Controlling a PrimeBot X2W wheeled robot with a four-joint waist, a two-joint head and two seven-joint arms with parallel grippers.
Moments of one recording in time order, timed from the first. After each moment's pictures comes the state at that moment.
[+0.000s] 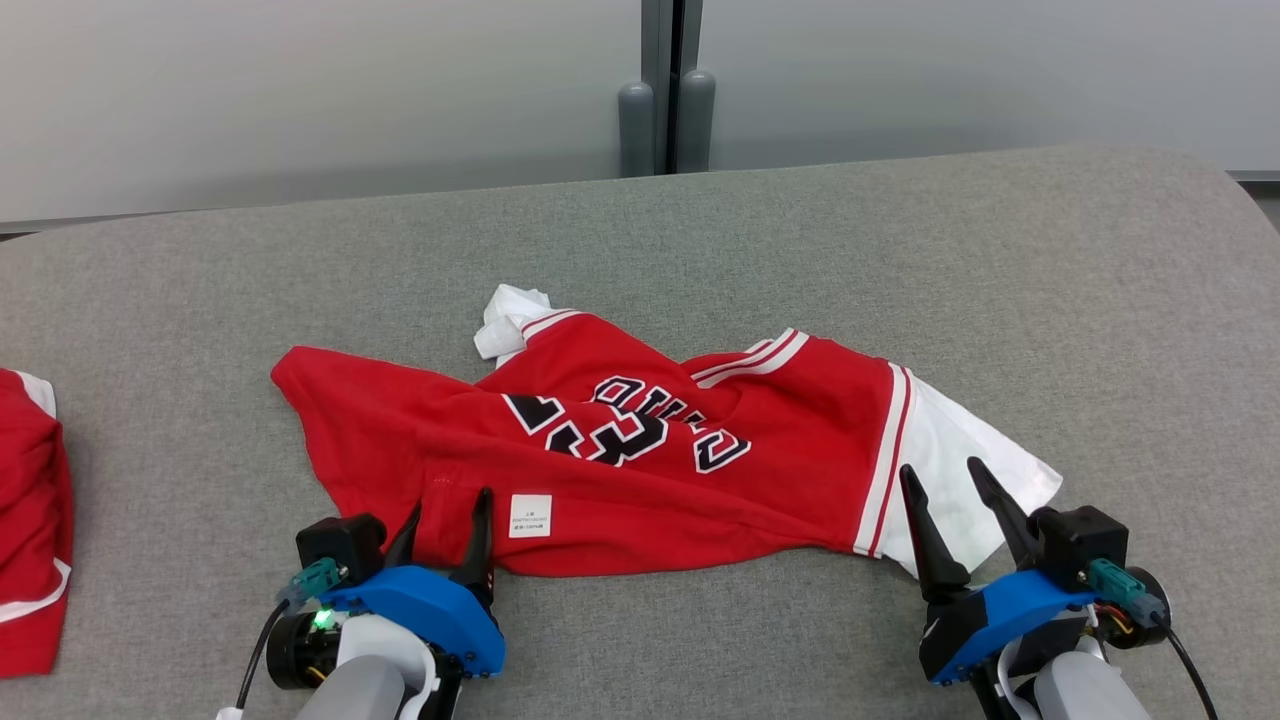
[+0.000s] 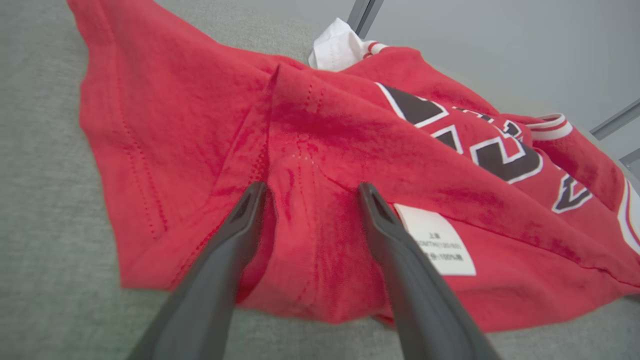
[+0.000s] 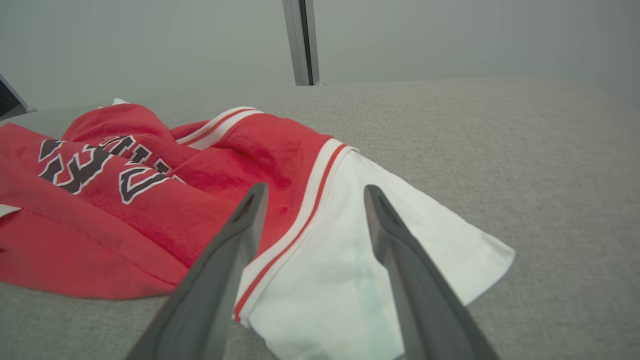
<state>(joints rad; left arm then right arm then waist) -0.39 0.09 -0.39 0.89 -0.63 -0.13 -0.26 -0.25 -0.05 0.06 0.54 0.14 0.13 -0.26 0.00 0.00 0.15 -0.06</state>
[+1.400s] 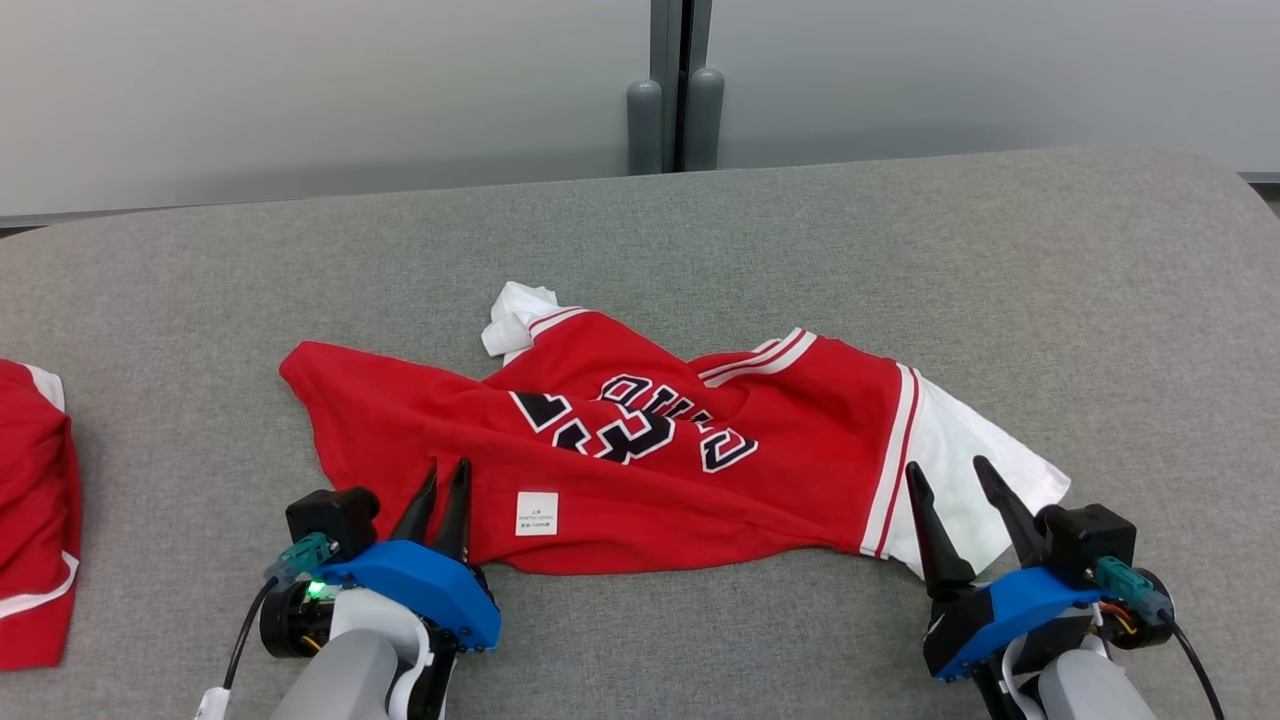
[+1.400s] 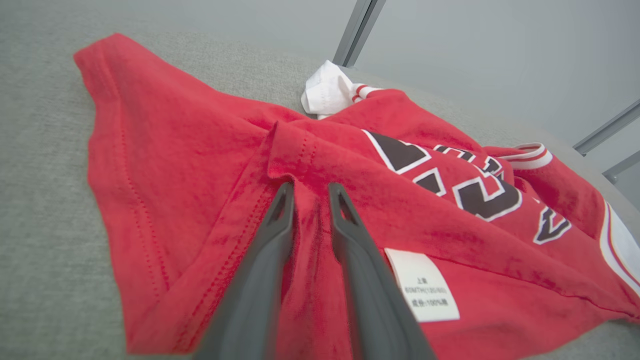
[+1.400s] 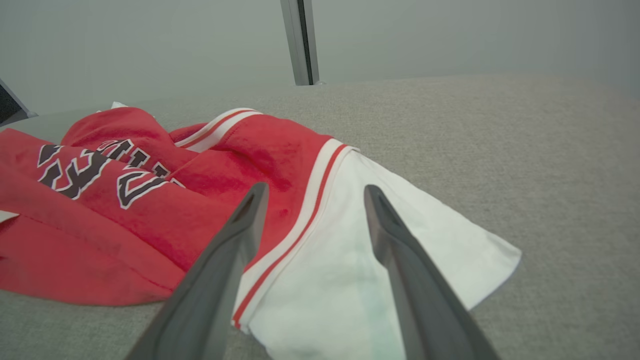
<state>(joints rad) -0.41 0.12 -0.43 0.84 -0.66 -0.13 -0.26 -0.25 -0.05 0.05 0.55 0.15 0.13 -0.26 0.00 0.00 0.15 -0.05</state>
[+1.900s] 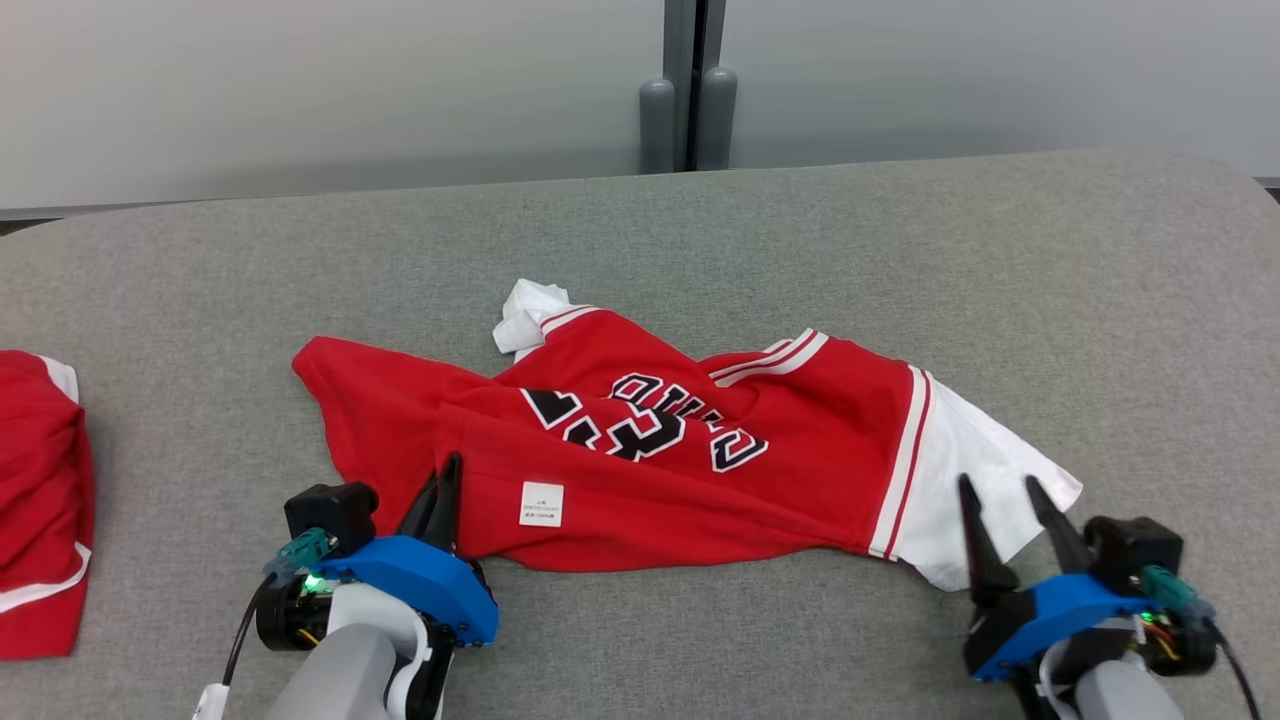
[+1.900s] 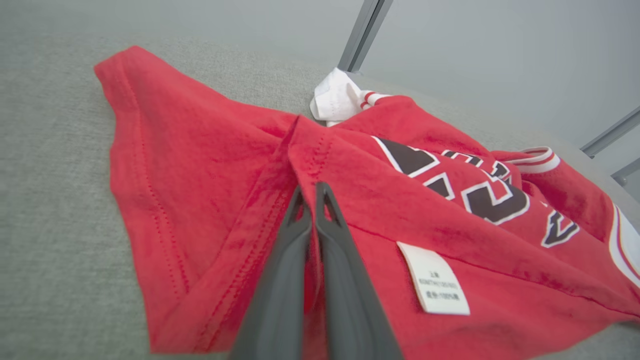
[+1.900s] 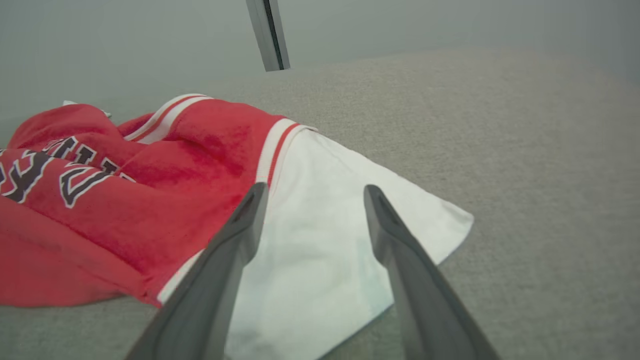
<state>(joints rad) -0.42 0.11 -0.41 0.84 -0.63 -0.13 -0.26 -0.26 -0.05 -0.04 0.60 0.16 0.13 -0.26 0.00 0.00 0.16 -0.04</state>
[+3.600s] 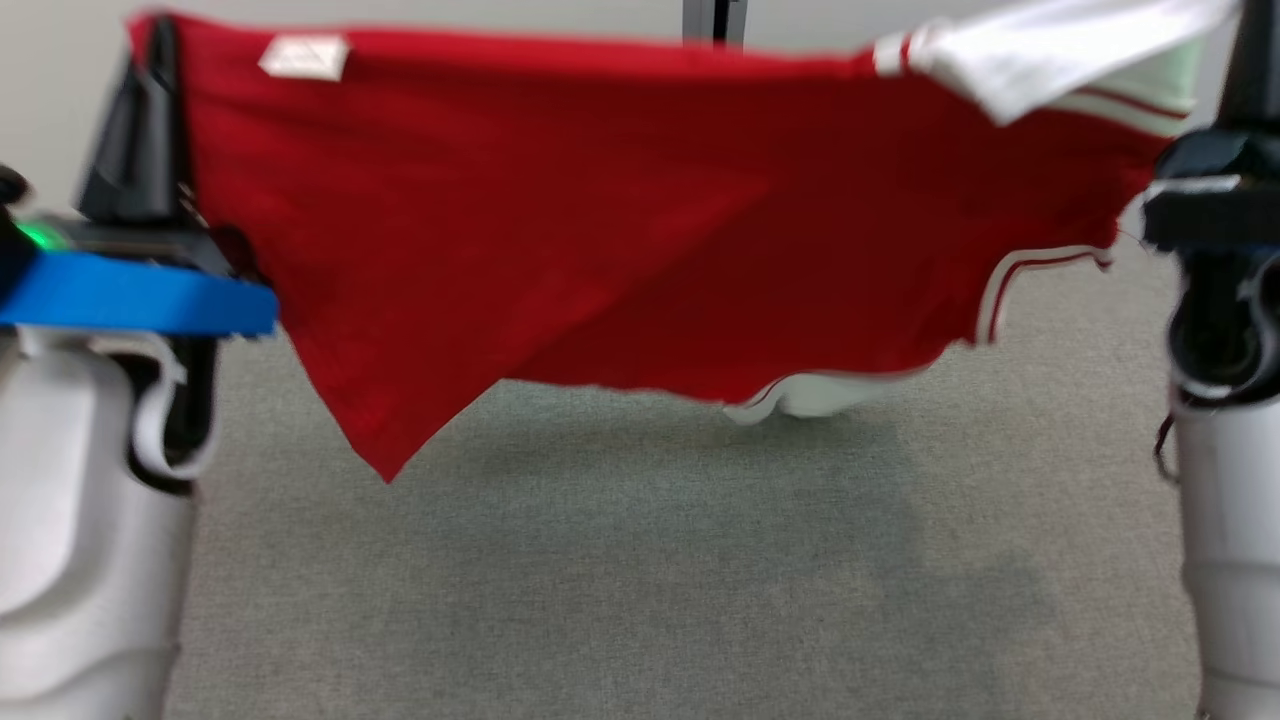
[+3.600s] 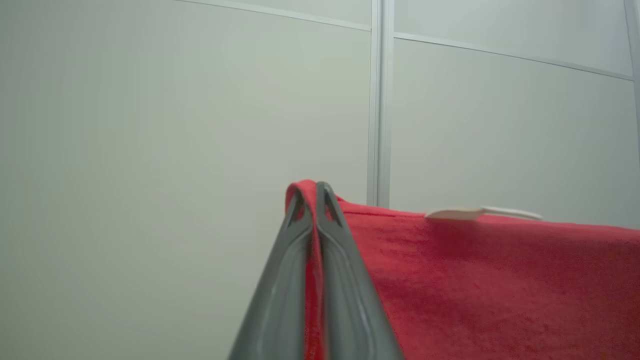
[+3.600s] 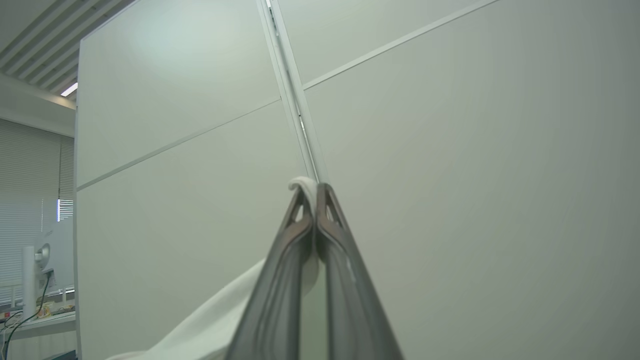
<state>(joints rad) -0.61 0.31 -0.17 0.31 -0.49 -0.12 -0.25 -0.70 -0.14 -0.06 0.22 0.52 0.13 -0.26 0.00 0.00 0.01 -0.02</state>
